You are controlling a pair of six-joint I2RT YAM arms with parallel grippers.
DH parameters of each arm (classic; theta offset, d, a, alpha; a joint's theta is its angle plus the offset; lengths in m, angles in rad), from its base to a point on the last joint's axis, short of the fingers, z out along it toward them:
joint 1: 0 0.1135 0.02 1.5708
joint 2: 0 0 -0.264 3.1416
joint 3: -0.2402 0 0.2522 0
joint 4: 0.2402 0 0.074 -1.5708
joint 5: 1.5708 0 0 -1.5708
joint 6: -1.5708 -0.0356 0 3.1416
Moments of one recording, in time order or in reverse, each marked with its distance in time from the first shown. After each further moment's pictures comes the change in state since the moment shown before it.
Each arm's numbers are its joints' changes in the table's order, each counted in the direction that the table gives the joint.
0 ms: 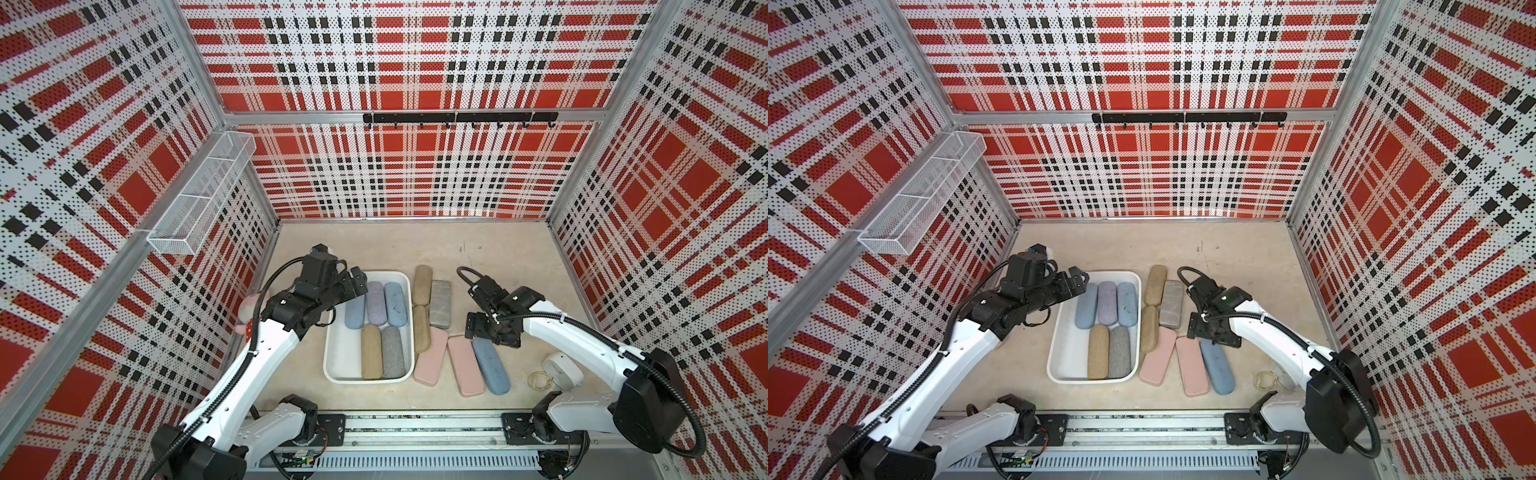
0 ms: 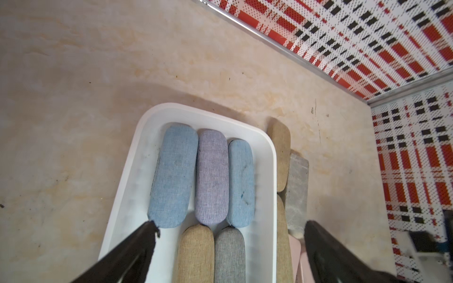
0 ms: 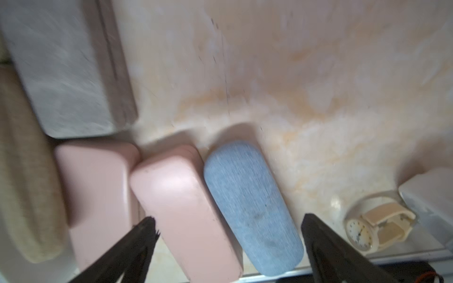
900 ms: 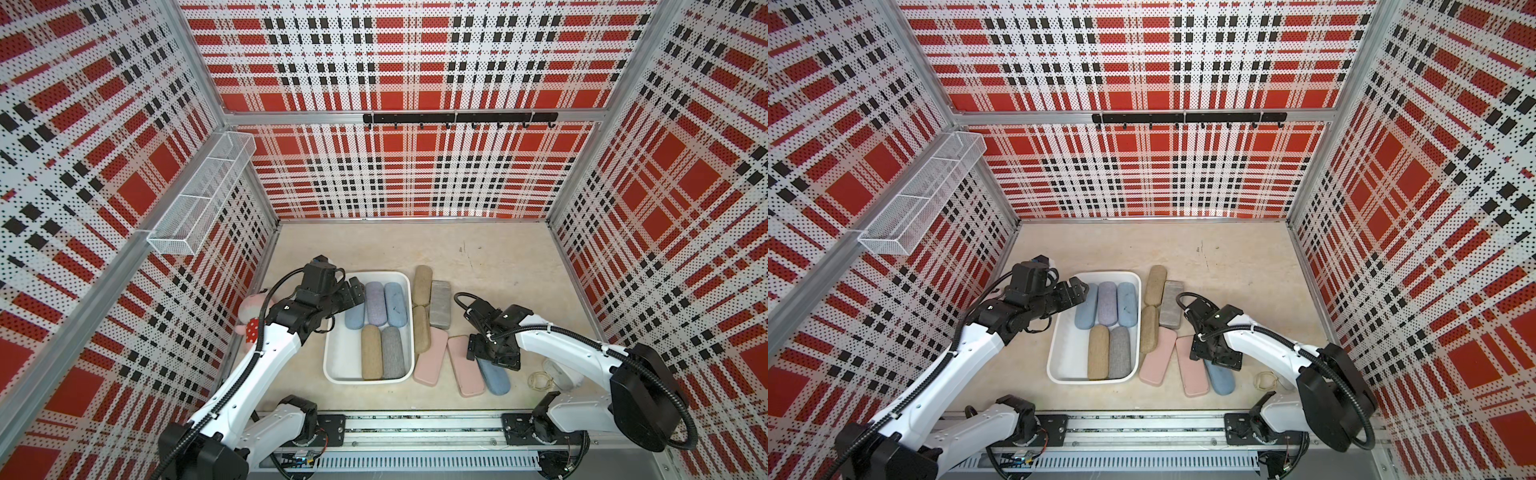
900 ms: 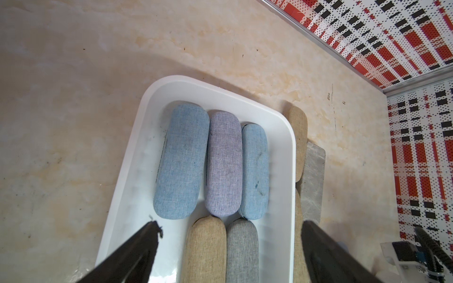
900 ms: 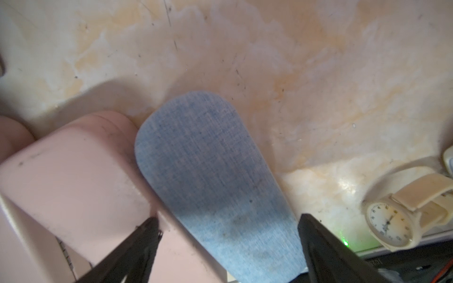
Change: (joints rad) left arm 0.016 0.006 0.130 -0.040 0.036 -0.006; right arm 0.040 -0.020 0.150 -0.067 -0.014 -0.119
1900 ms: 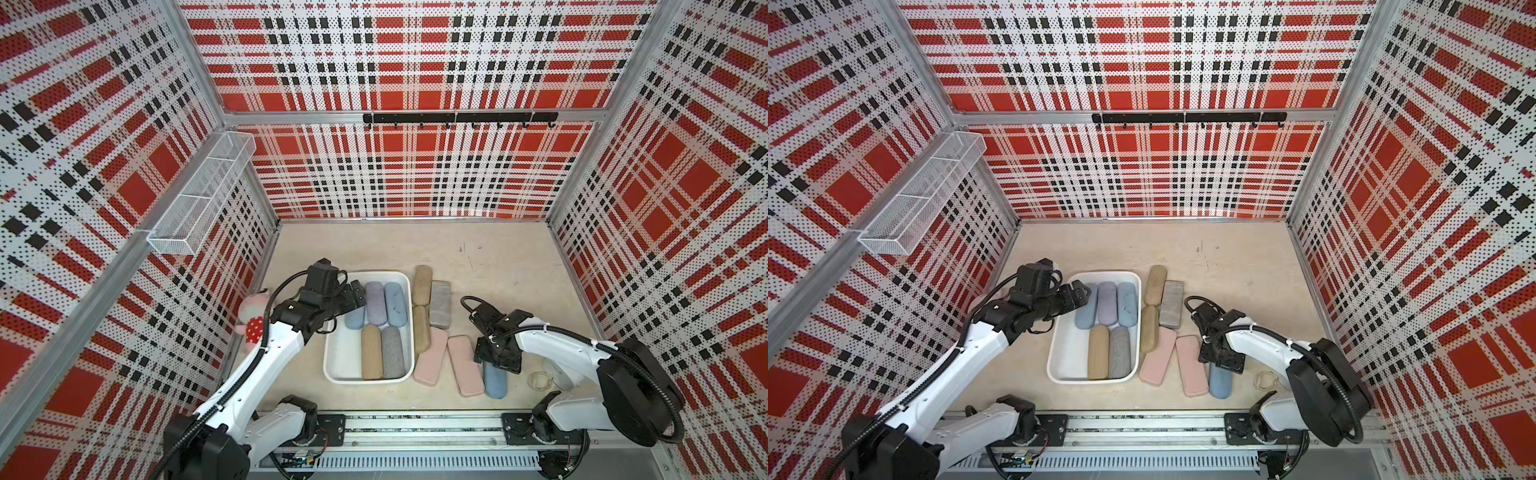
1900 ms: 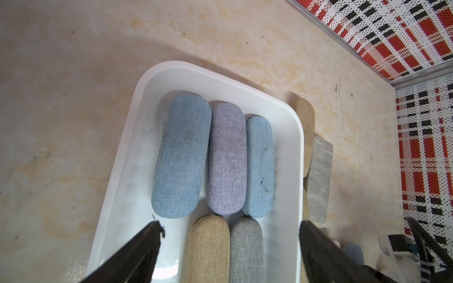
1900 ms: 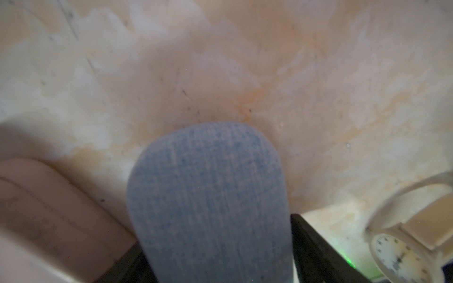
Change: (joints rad) left arm 0.000 -0.026 0.044 -0.031 0.018 0.000; right arm -0.071 -0.027 0.104 -0.119 0.015 0.019
